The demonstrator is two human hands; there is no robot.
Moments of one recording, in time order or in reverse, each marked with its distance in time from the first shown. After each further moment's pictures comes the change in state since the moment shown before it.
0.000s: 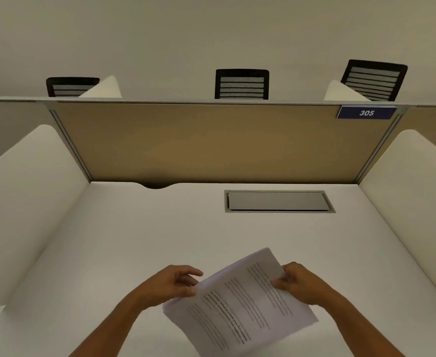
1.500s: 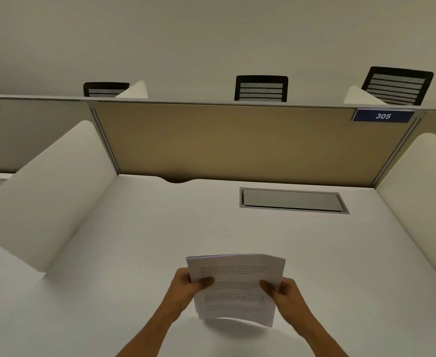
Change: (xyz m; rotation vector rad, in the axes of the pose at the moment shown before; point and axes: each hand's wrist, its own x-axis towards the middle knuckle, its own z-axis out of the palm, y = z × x) left_hand -0.039 -0.031 0.083 -0.465 0.487 0.118; right_hand -0.037 -0.015 0.109 0.731 0.217 -0.108
